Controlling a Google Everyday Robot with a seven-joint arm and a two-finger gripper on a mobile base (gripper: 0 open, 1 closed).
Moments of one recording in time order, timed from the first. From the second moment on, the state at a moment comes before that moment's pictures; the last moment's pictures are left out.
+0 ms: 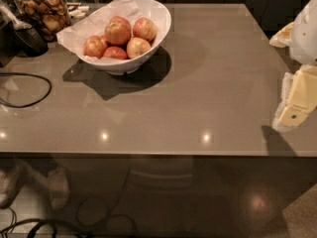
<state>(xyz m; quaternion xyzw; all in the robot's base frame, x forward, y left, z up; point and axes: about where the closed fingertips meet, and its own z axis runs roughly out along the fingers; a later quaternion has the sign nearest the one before) 0.438 -0.217 0.976 -0.60 0.78 -0.03 0.16</state>
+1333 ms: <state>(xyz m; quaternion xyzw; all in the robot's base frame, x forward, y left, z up) 0.501 -0.131 1.004 -0.67 0.73 -0.03 0.14</state>
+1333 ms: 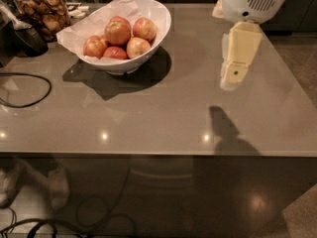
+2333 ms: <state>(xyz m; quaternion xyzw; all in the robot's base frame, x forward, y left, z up) 0.577 -0.084 1.028 -0.63 0.75 0.01 0.22</state>
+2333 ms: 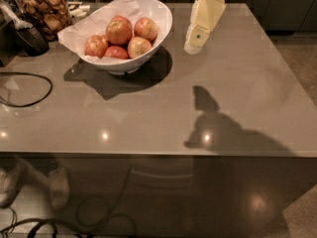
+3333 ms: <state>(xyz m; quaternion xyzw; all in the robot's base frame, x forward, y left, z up) 0.671 -0.016 1.059 -0.61 0.74 0.01 0.30</state>
